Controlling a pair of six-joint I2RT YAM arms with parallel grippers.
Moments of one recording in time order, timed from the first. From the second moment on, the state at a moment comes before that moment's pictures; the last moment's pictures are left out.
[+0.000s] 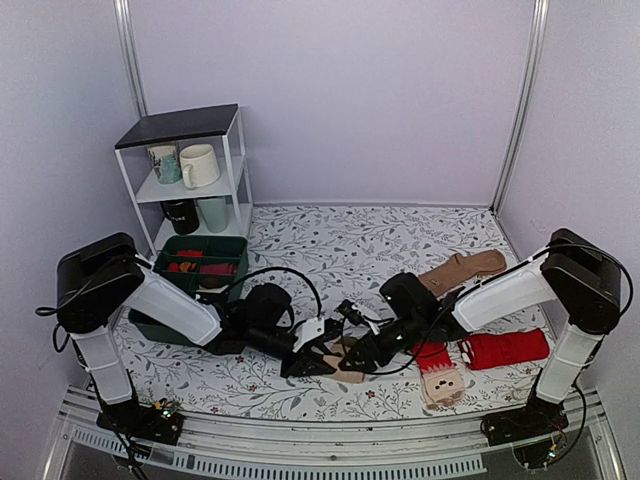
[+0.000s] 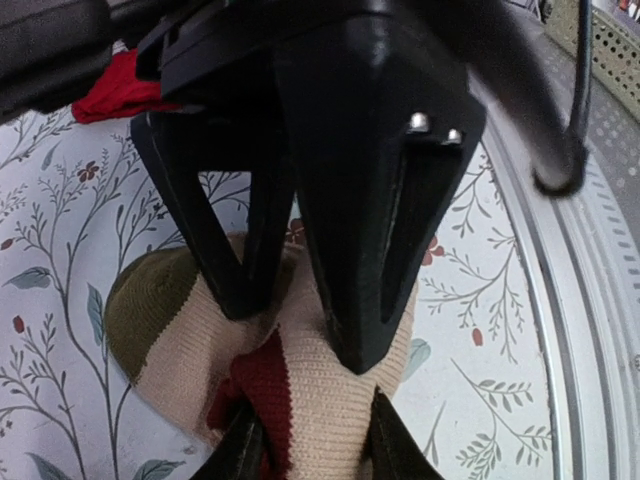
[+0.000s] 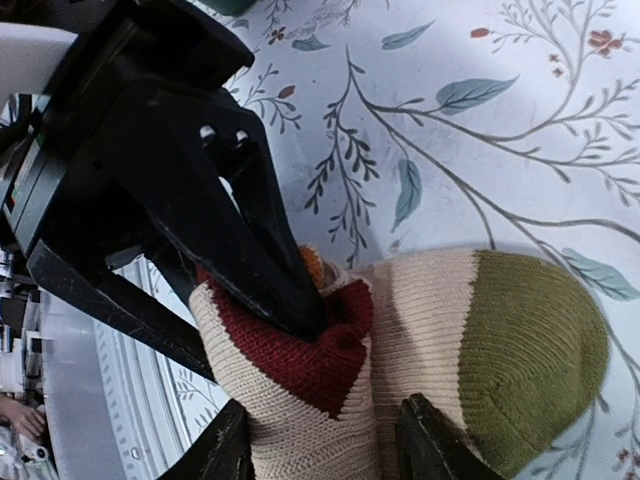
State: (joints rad) left arm -0.98 1.83 0.70 0.43 0.54 0.26; right arm 0.92 1.77 0.77 0.17 -0.56 0.29
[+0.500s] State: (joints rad) left arm -1.00 1.85 0.71 0.46 0.56 0.21; right arm 0.87 1.59 0.82 -0.01 -0.34 0.32
